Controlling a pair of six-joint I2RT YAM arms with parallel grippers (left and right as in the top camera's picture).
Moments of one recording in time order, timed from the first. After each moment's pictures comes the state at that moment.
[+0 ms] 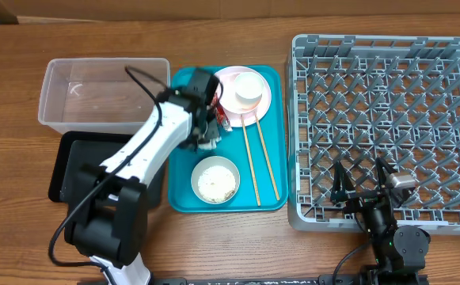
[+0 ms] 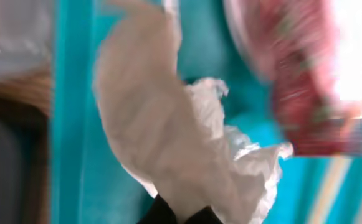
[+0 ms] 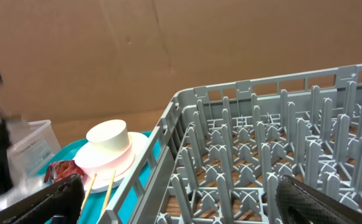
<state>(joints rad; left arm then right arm) -0.37 1.85 1.43 -0.93 -0.07 -0.58 0.01 0.01 0.02 -0.02 -0.17 0.23</state>
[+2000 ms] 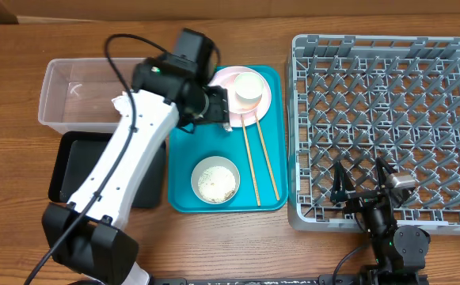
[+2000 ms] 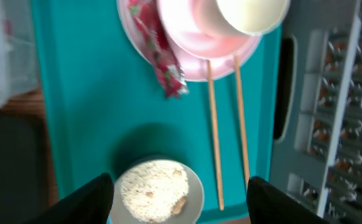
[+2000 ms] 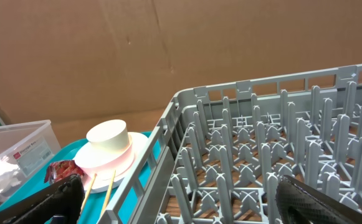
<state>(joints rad) -0.40 1.75 1.71 -1.19 0.11 -0.44 0.01 0.01 0.02 -0.02 -0.17 0.23</state>
